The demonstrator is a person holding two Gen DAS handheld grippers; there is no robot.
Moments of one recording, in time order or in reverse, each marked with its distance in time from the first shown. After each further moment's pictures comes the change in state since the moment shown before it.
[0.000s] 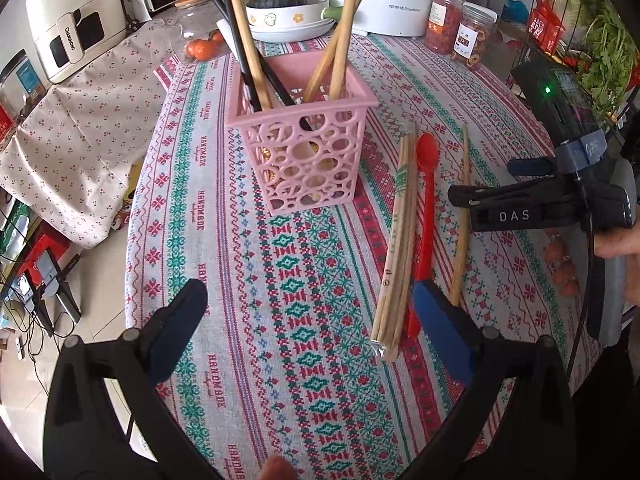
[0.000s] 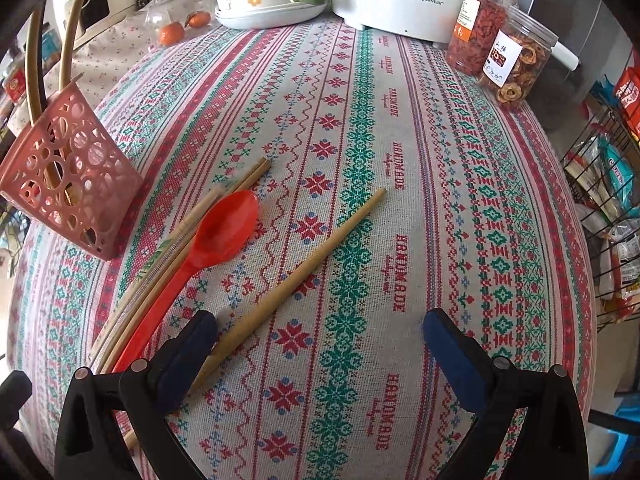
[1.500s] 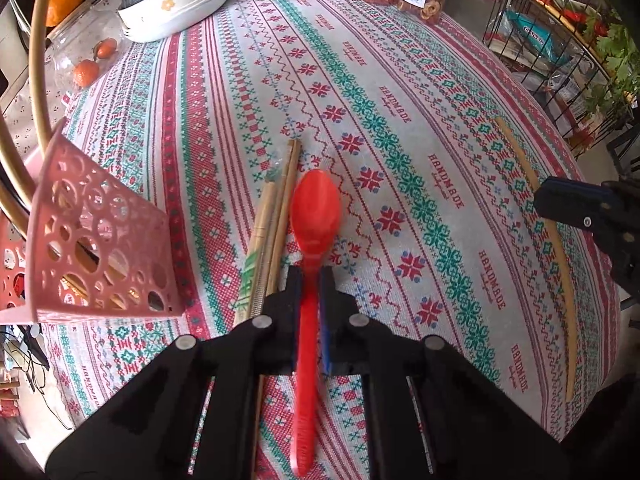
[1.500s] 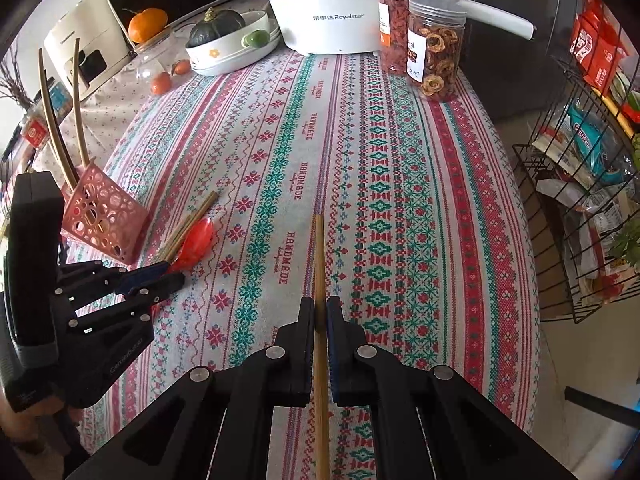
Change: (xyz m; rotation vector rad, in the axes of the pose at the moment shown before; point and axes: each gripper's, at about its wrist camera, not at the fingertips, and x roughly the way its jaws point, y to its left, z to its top) left arm 0.077 -0.102 0.076 0.106 0.159 -0.054; right arm -0.059 -0.096 -0.003 0.087 -0.022 0.135
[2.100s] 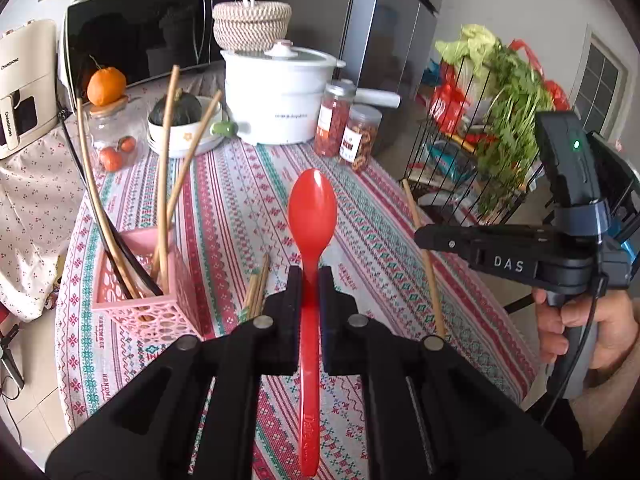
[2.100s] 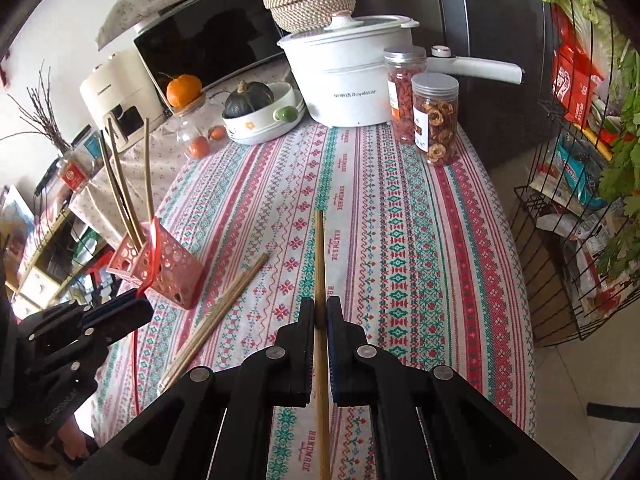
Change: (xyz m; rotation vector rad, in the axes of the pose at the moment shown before) left arm -0.147 0.026 -0.039 -0.063 -0.494 -0.222; right arm -0.072 0.009 -0.001 0.029 -0.255 0.114
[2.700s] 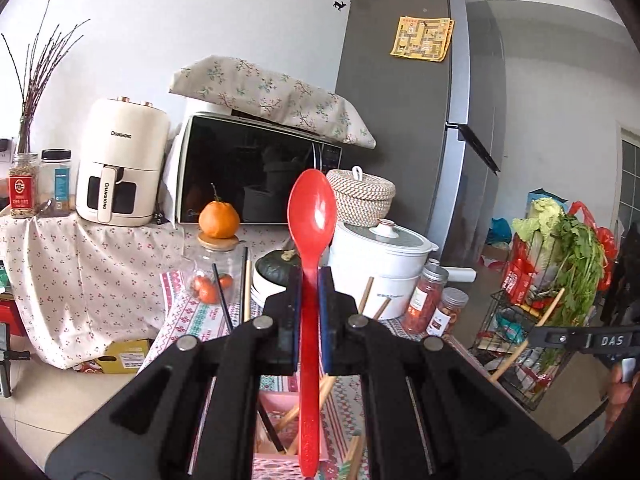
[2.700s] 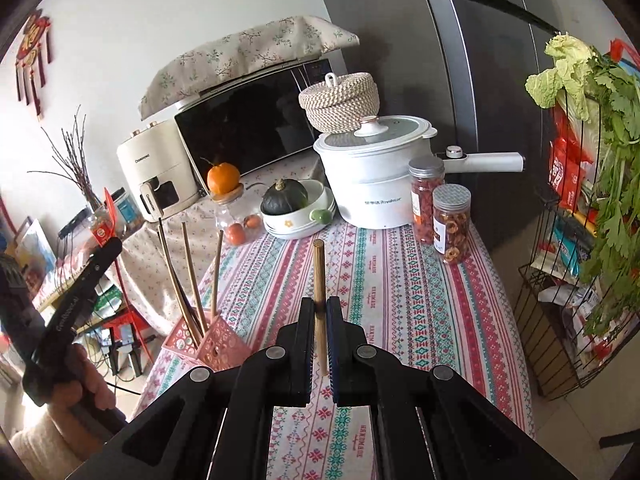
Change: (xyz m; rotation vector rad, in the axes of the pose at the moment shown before) left arm -0.029 0.086 0.022 -0.139 -0.593 0.243; right arm -0.048 0.036 0.033 -0.016 -0.252 0.037
